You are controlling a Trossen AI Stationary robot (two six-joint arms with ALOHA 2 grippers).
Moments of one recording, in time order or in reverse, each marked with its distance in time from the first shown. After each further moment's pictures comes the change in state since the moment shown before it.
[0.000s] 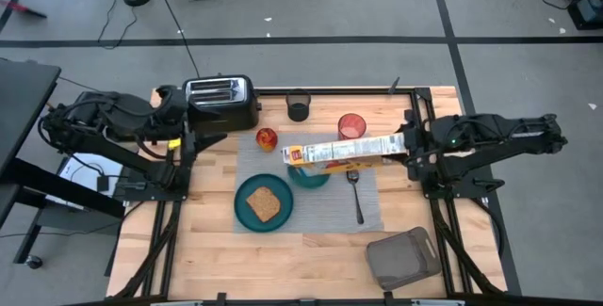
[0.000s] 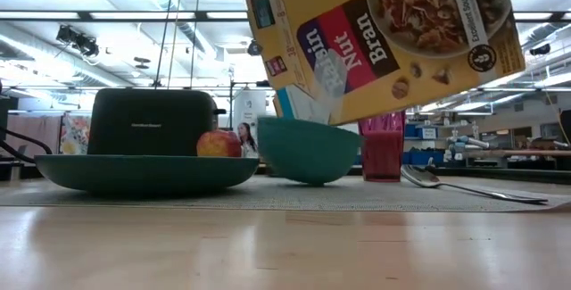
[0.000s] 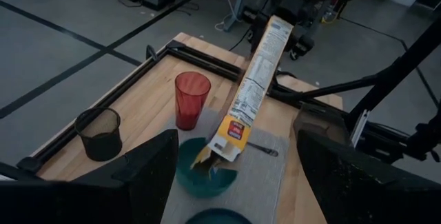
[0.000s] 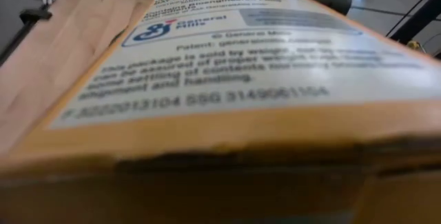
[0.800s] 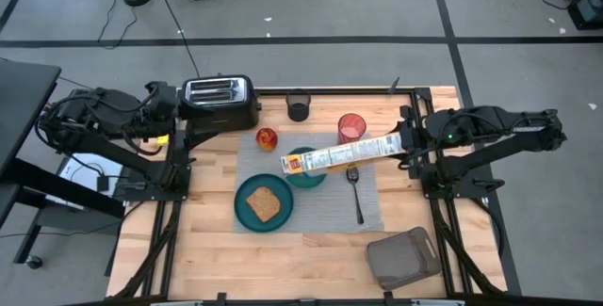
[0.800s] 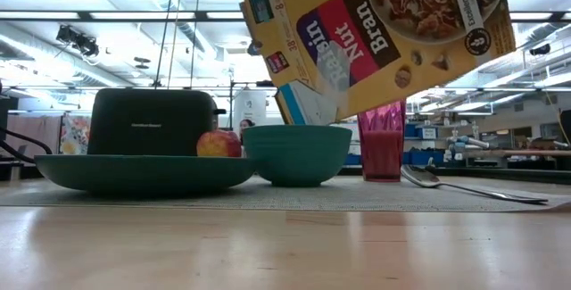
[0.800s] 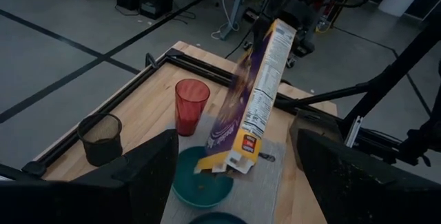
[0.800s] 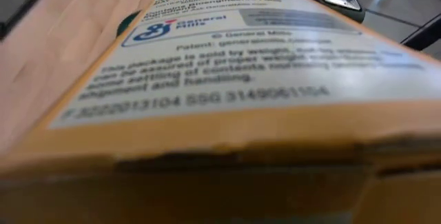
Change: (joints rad) left arm 0.000 -0.045 0.000 -0.003 0.000 0.013; right arm 0.000 0.138 0.188 -0.129 -0.029 -0.115
